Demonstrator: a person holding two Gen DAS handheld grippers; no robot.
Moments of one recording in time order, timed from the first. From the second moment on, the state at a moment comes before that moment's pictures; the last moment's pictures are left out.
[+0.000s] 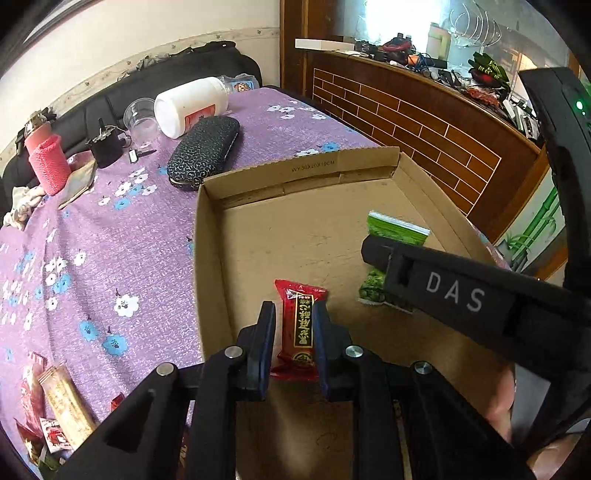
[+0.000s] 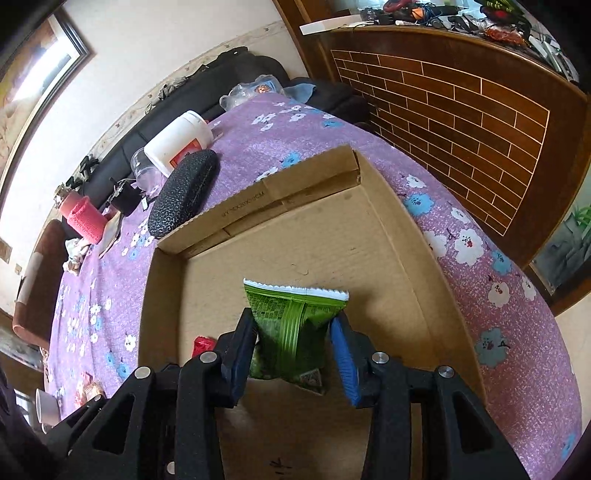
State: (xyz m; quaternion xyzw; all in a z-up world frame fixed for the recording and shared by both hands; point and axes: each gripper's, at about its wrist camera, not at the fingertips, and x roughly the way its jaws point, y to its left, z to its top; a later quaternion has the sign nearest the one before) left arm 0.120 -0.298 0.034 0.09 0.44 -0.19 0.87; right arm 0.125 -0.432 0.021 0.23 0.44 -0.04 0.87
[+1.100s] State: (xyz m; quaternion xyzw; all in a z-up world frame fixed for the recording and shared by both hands) left arm 0.032 -0.136 0.085 0.10 0.29 0.01 0.95; right arm 0.058 -0.285 0.080 -0.10 0.23 -0.12 0.96
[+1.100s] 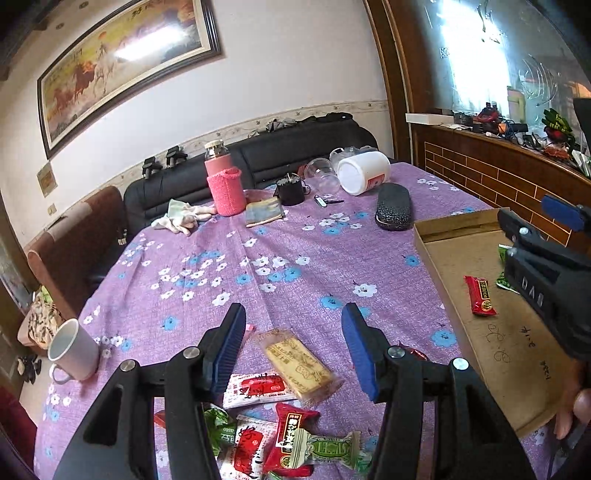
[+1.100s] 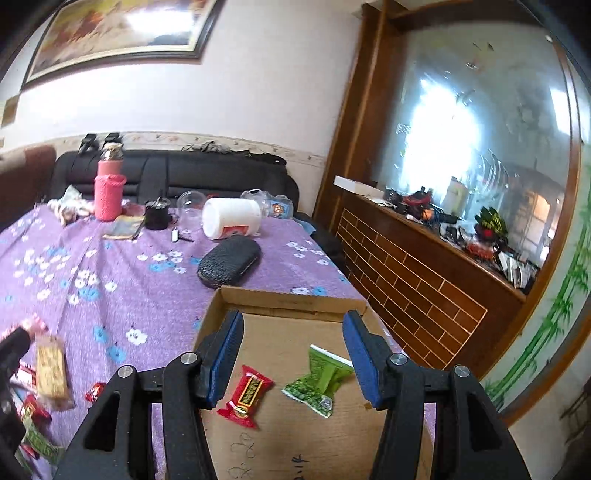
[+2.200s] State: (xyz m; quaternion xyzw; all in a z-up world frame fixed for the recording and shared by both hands) left arm 0.036 0.013 0.074 0.00 0.41 -0.04 0.91; right arm 0.017 -0.198 0.052 -0.08 0.35 0.36 0.86
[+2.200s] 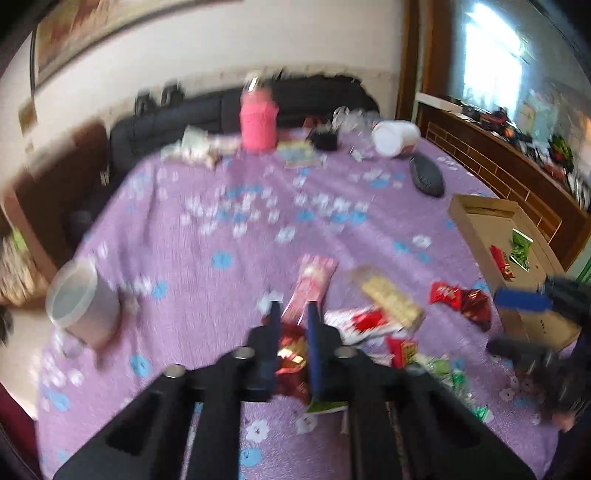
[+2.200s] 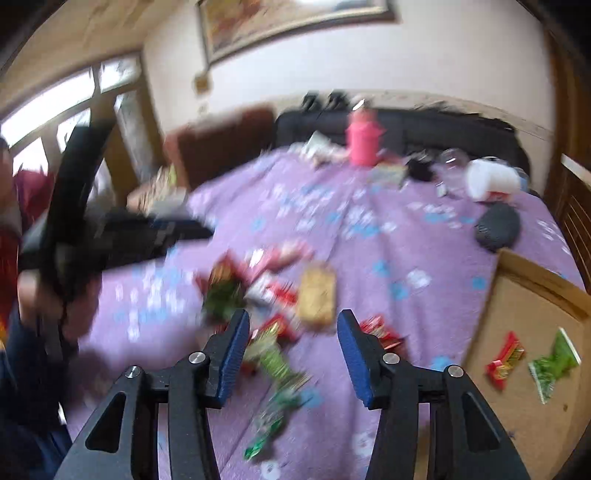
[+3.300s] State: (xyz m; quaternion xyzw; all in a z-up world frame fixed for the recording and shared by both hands) left arm 0.058 0.007 0.018 0.03 0.48 -0.06 0.88; right arm 0.030 -0.176 0.013 -0.13 0.41 0.33 0.84
